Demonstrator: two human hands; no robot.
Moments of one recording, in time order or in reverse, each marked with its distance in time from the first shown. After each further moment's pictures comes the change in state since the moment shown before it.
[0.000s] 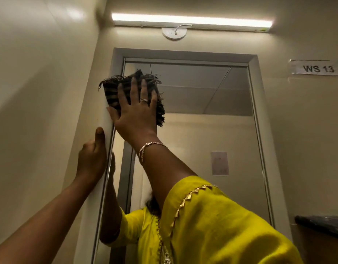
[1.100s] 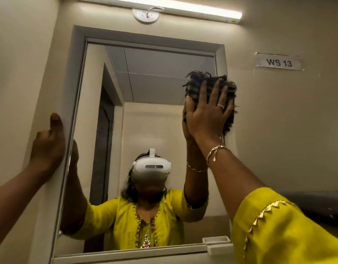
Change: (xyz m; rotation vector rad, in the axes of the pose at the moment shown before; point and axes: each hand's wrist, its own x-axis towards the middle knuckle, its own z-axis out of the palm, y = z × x) left_hand -0.007 0.016 0.000 0.065 0.051 -0.172; right_hand -0.081 0.183 -0.038 -0.137 0.189 0.522
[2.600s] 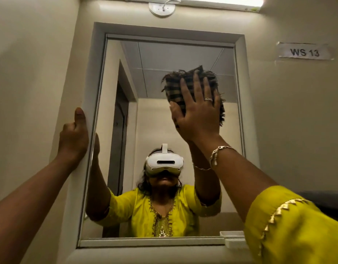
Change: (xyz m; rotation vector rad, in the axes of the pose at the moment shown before) left_hand 0.006 -0.007 0.000 0.003 -0.053 0.067; right_hand -0.023 -0.037 0.008 0.102 -0.020 -0.325
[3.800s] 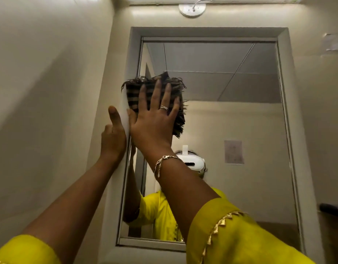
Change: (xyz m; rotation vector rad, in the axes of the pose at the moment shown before) left_hand 0.006 -0.013 0.000 -0.179 -0.005 0.025; right_hand -0.010 -0.168 0.028 0.120 -0.143 -0.034
